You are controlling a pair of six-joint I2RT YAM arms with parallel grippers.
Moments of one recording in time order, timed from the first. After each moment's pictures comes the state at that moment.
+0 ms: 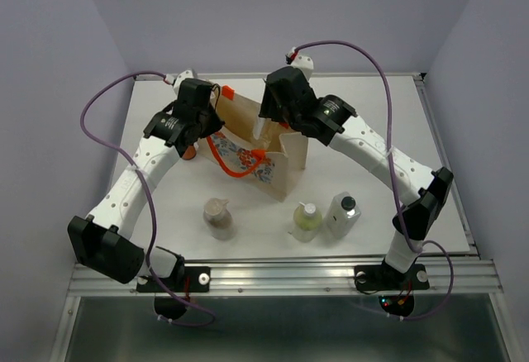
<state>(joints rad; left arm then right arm) -0.42 1.35 1.40 -0.74 -0.25 -0.74 0.85 1.76 1.95 -0.73 0.54 0.70</state>
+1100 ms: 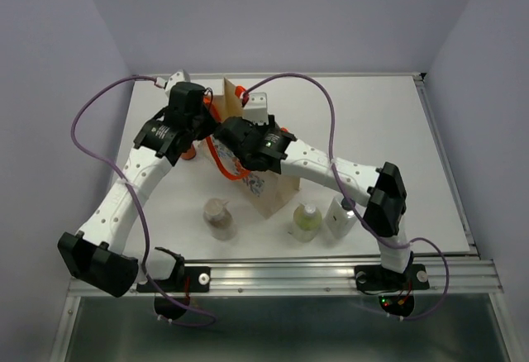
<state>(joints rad) -0.42 1.27 1.37 -0.73 -0.25 -0.78 1.06 1.99 1.95 -0.80 0.91 0.69</state>
